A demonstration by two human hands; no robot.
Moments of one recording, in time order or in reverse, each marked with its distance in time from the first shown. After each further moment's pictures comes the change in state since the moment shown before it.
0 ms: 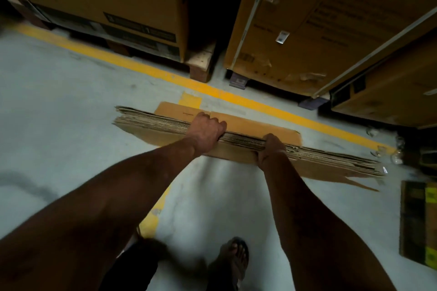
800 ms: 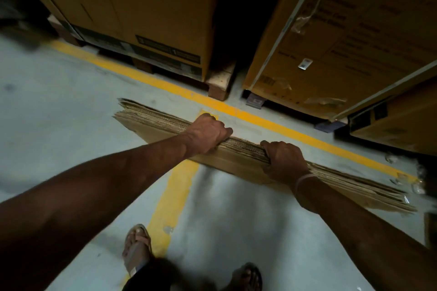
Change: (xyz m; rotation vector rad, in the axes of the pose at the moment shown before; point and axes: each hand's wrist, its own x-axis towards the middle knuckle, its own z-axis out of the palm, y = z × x) left_hand -0.019 -0.095 -0.015 0.040 0.029 0.158; right_hand 0.005 -0.020 0.028 -1.931 -0.162 -1.261
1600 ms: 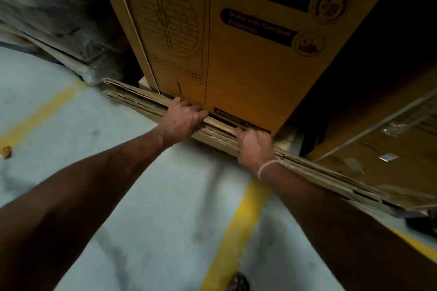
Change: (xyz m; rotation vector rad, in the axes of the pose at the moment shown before) left_hand -0.164 -0.343 -0.019 0.046 0.259 -0.455; right_hand 0.229 -0.286 -0.189 -0.127 0.269 -0.170
